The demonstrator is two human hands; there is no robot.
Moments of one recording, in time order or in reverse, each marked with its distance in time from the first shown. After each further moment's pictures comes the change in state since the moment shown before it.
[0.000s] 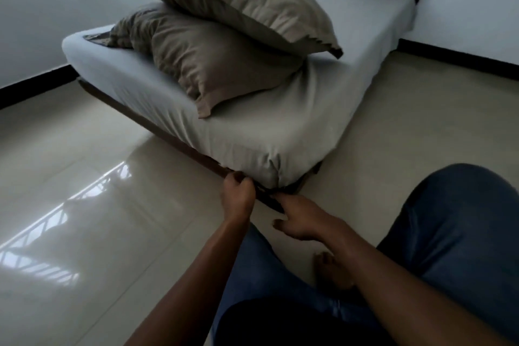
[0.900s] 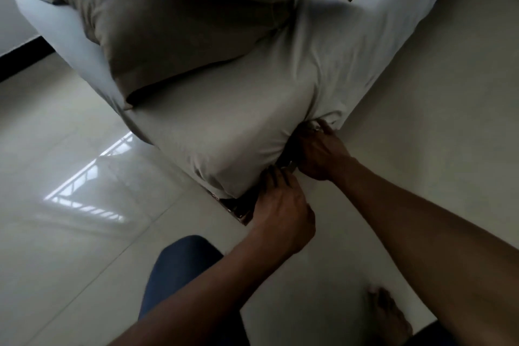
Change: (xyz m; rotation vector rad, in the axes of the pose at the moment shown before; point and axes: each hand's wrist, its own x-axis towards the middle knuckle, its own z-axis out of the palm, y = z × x) left_hand -0.033 0.016 0.183 1.324 -0.312 0.419; right_hand 0.143 0.198 -0.084 -0.566 0.185 -0.339
